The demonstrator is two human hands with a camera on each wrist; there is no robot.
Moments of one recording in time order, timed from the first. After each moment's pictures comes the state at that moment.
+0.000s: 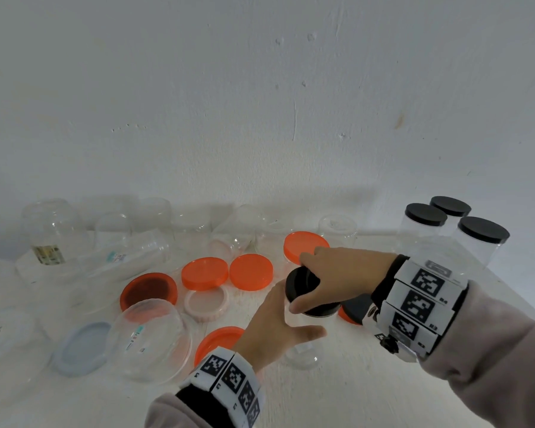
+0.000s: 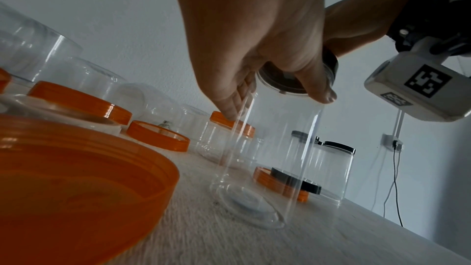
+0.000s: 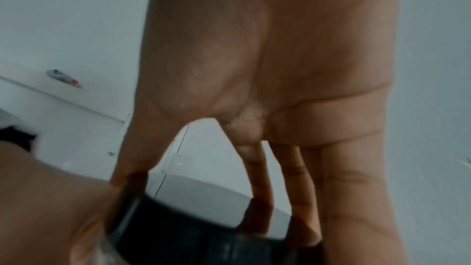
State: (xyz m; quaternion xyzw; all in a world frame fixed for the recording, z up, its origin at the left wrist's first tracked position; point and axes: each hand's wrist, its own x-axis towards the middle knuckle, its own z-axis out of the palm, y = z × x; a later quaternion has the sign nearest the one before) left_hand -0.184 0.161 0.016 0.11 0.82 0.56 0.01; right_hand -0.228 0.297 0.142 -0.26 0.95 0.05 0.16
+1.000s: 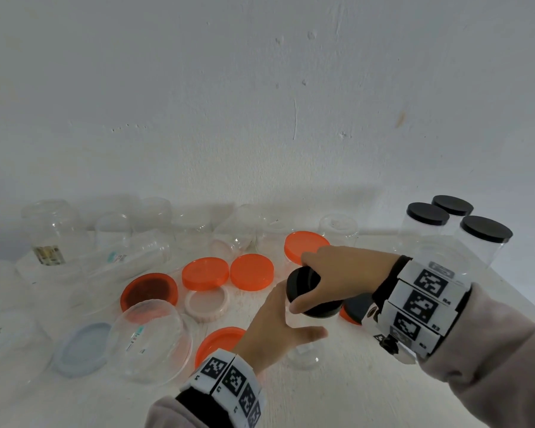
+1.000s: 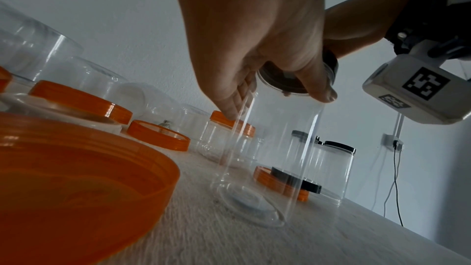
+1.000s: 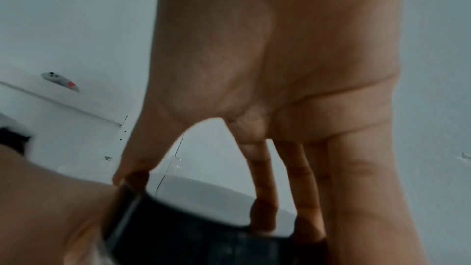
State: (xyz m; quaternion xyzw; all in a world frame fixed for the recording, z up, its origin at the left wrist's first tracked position) left_hand -0.185 0.160 0.014 0.11 0.81 0.58 0.01; right_hand -0.231 0.297 0.140 -0.26 0.95 0.01 0.16
